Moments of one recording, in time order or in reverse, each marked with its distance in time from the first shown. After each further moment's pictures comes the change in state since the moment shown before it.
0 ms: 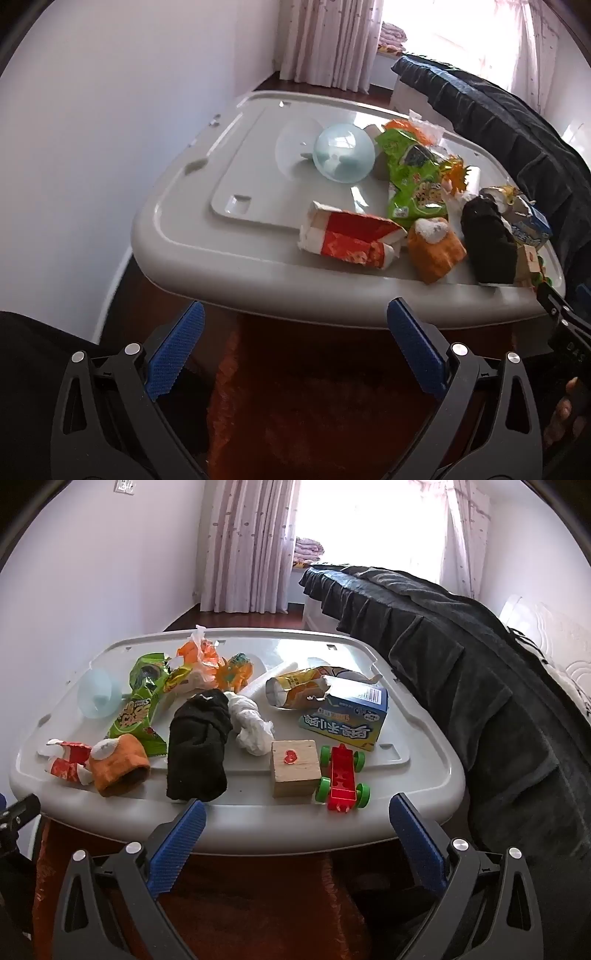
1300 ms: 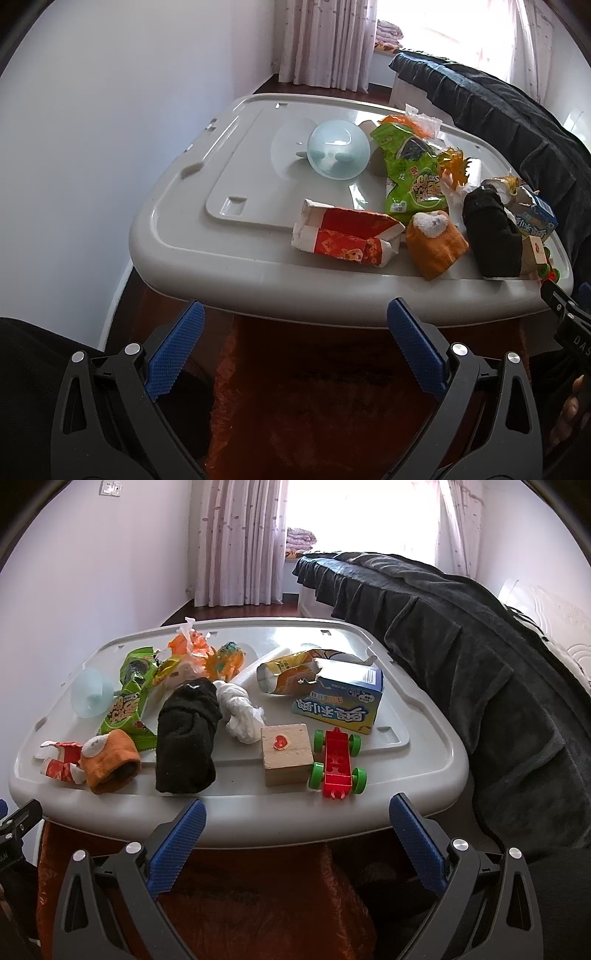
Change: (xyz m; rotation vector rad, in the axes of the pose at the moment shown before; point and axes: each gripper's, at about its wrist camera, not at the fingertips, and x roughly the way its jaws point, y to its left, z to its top) left arm 0.002 -0.011 -0.003 0.050 -0.031 0.029; right arm 0.010 -0.010 -0.006 0.054 0.036 0.013
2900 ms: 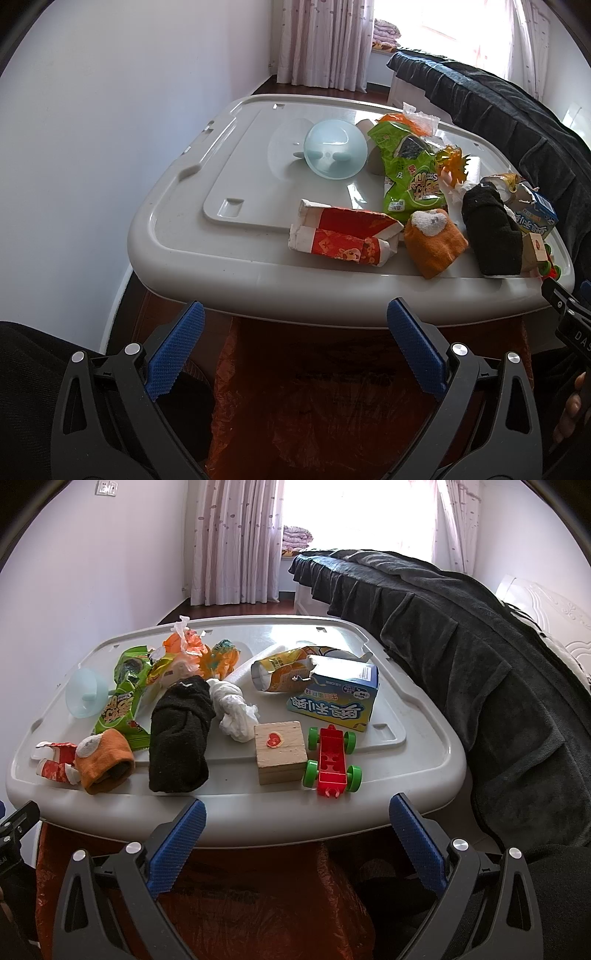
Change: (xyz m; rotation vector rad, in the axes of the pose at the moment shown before) left arm 0.001 -0.004 0.000 0.012 -0.004 0.002; right arm 0.003 -0.004 0.000 0.010 0.002 -0.001
